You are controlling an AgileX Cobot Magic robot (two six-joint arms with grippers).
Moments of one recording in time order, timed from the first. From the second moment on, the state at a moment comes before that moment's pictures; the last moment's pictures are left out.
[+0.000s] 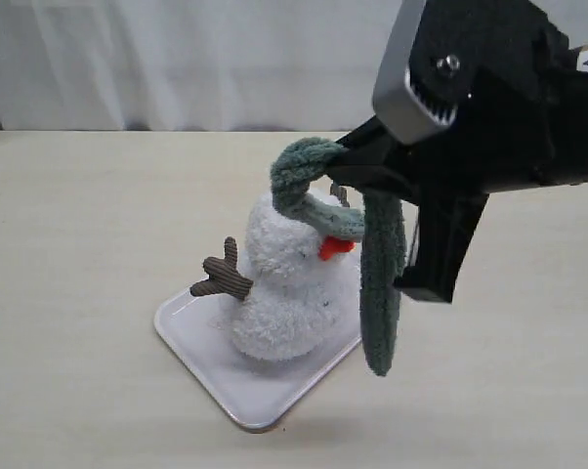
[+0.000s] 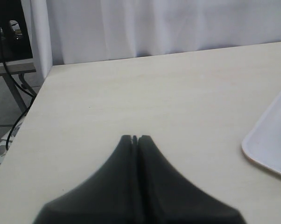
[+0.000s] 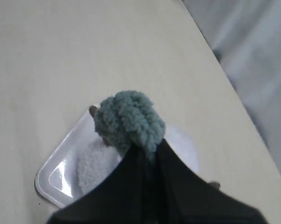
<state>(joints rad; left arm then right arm) -0.05 0.00 0.00 0.04 0.35 0.06 0.62 1.16 -1.01 0.44 0.61 -1.06</state>
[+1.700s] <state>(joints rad) -0.05 0.00 0.00 0.04 0.35 0.06 0.67 1.66 -1.01 -0.61 0.02 -0.77</state>
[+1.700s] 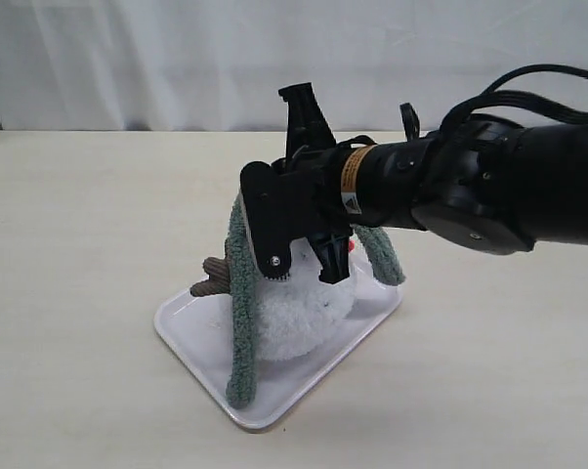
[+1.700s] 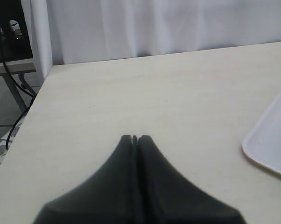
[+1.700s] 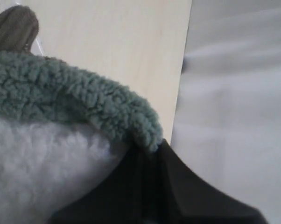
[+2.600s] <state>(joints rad) -0.05 0.00 0.00 0.04 0.35 0.06 0.58 1.74 -1.02 -0.61 -0.05 -0.69</state>
